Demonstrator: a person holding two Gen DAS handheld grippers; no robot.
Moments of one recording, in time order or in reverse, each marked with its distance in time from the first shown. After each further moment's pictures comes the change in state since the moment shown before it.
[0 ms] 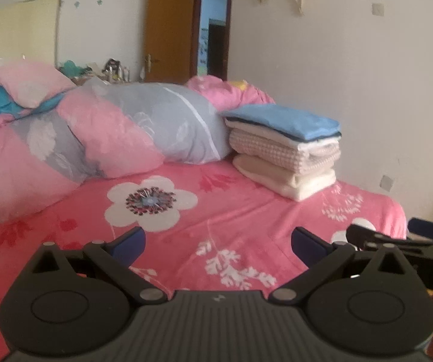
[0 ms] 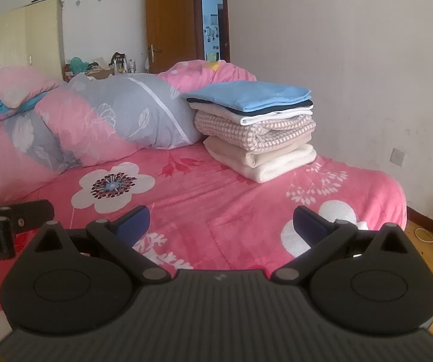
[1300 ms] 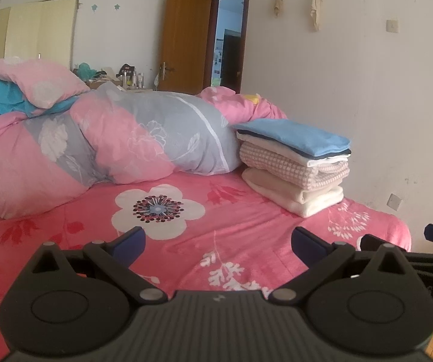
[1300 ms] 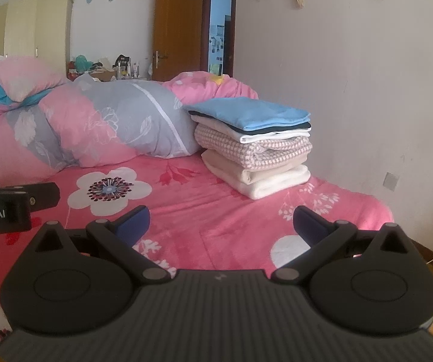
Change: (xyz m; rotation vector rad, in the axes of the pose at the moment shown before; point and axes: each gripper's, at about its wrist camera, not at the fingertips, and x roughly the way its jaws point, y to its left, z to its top) left arm -0.002 0.000 0.001 -0.057 -0.027 0.018; right arm -0.017 0.009 0.009 -0.079 -0.047 -0.030
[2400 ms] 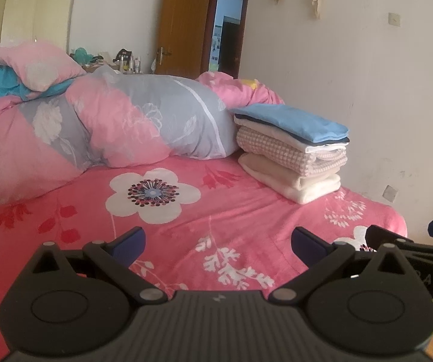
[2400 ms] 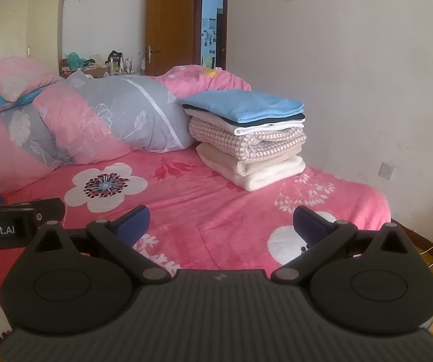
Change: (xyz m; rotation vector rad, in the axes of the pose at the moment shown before) left arm 0.009 0.000 -0.007 -0.017 0.057 -0.017; right arm -0.005 0.002 -0.002 0.024 0.027 -0.021
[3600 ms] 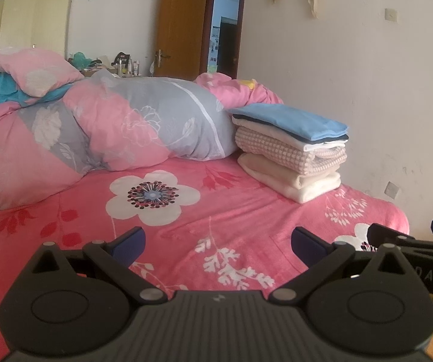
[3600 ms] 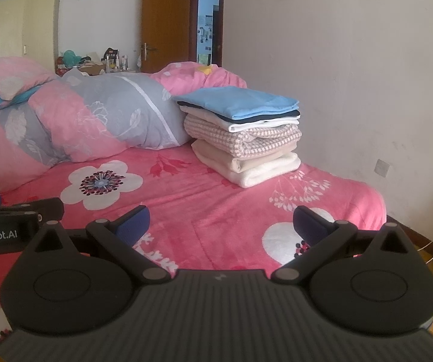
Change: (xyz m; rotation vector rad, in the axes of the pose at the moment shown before) left arm -0.001 -0.008 0.000 0.025 -0.006 0.005; right arm 0.000 -0.006 0.002 0.006 0.016 -0.014
